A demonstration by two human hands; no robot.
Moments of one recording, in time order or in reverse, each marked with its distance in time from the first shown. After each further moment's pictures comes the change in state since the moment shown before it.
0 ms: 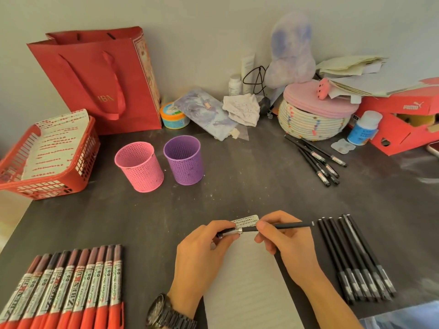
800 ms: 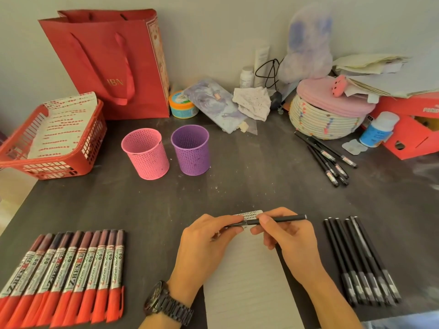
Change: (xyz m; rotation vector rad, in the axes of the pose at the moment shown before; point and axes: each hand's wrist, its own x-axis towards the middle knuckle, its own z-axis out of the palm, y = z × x) left_hand 0.002 0.004 -0.004 -0.074 0.066 0.092; right_hand 0.000 -0.001 0.005 -0.071 -0.016 0.014
